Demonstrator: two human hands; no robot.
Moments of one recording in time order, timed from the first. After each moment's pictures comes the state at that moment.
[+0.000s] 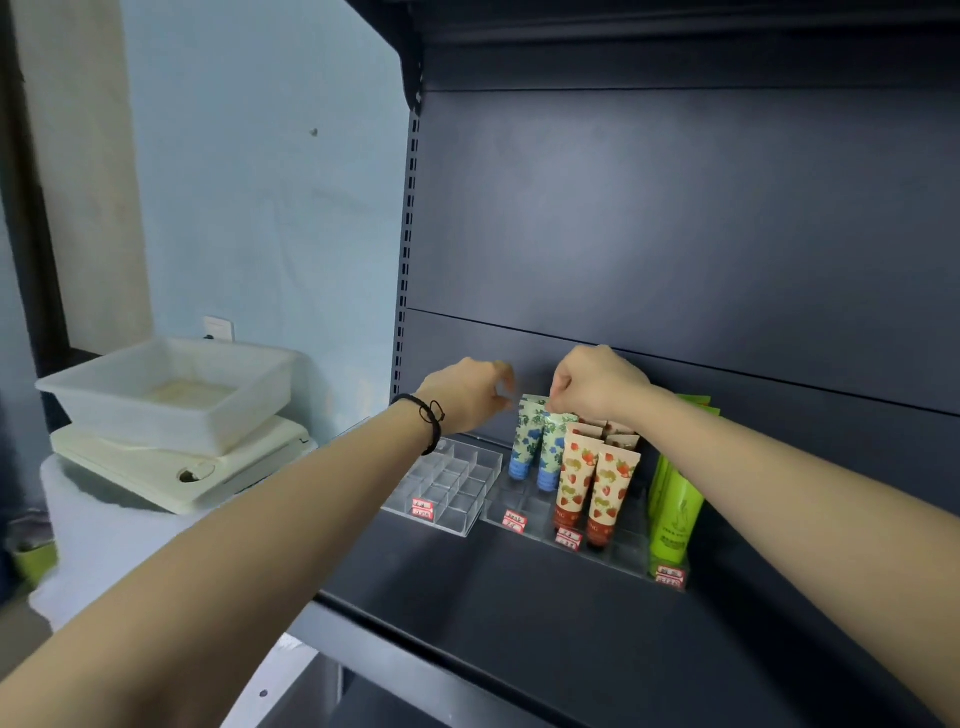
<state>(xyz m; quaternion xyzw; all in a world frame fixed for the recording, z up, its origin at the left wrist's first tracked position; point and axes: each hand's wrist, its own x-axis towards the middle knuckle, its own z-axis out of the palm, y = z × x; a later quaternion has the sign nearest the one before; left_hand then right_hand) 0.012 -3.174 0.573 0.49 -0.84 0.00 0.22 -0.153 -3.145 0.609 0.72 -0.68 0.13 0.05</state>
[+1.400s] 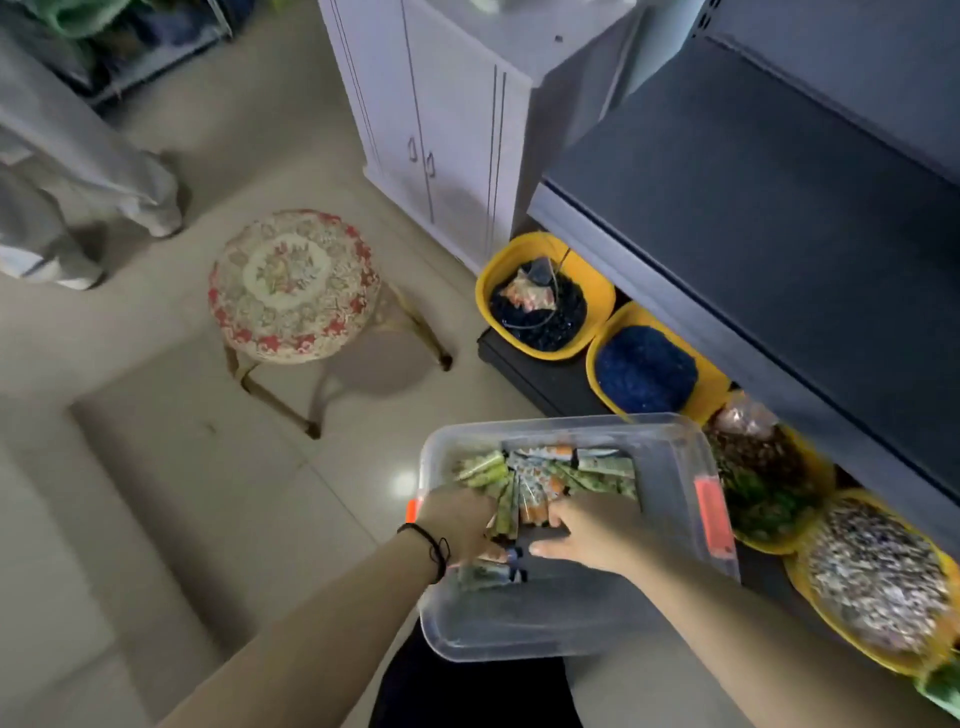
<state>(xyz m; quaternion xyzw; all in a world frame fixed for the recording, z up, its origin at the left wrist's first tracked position) 0.205 -2.732 -0.106 0.59 -0.67 -0.38 -0.22 0.027 -2.785 -0.083 0.80 -0.41 -0.32 -0.30</state>
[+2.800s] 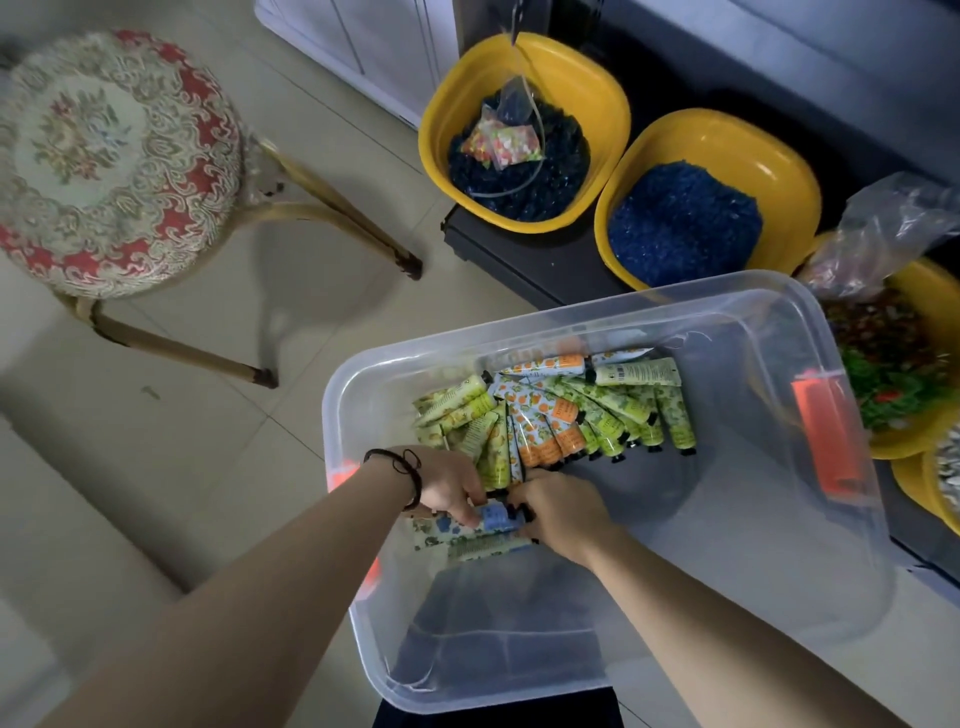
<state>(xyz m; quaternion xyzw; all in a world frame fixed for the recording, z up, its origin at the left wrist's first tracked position) 0.193 -2.757 -0.270 0.45 -0.56 -0.60 -0.36 0.010 -2.718 -0.320 0.76 -0.44 -0.22 -0.41</state>
